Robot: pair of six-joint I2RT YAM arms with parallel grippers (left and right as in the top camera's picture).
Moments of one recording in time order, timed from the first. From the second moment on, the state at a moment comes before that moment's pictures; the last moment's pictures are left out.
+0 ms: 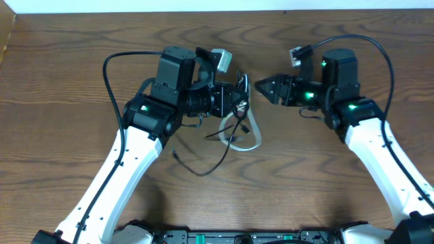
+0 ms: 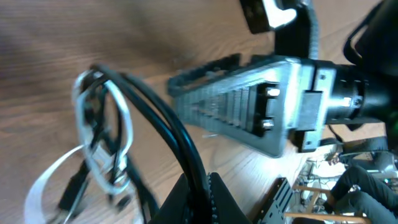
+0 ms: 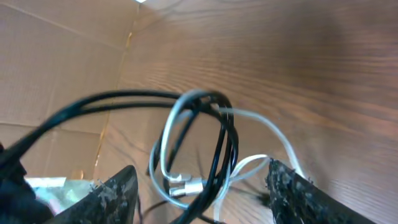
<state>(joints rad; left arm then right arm) -0.41 1.38 1.26 -0.57 0.65 -0.38 0.24 1.45 1.06 -0.26 -0.71 0.54</state>
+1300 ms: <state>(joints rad) -0.40 1.45 1.26 -0.82 0.10 -0.41 0.15 1.48 1.06 0.02 -1.03 0.80</state>
